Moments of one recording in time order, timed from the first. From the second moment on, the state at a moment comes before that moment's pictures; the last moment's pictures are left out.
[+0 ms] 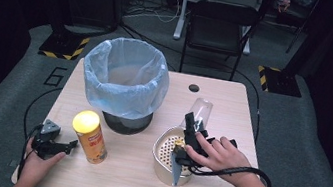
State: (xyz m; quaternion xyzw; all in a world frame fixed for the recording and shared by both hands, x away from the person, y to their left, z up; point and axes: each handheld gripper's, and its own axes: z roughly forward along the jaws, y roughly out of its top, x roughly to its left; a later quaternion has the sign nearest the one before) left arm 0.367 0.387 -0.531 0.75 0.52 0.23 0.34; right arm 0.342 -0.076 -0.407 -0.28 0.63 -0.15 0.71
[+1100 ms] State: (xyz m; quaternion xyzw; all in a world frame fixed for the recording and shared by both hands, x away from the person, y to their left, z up) left arm 0.367 0.387 -0.531 0.75 0.52 0.23 0.34; right arm 0.340 -0.071 -0.387 -0.12 0.72 0.04 0.69
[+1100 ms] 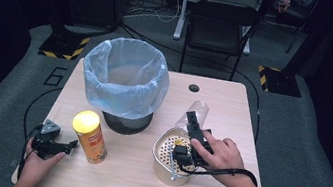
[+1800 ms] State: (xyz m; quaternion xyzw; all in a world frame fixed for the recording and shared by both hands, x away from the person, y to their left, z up) left arm 0.367 0.387 -0.531 0.75 0.52 0.23 0.34; right arm 0.386 -0.121 -0.333 0.26 0.71 0.58 0.31
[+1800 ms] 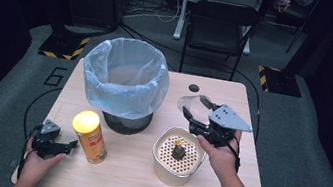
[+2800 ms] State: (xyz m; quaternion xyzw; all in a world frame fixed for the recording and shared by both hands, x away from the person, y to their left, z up) left arm 0.368 0.385 -0.532 0.76 0.51 0.22 0.34; right arm 0.486 0.031 -0.242 0.24 0.77 0.54 0.25
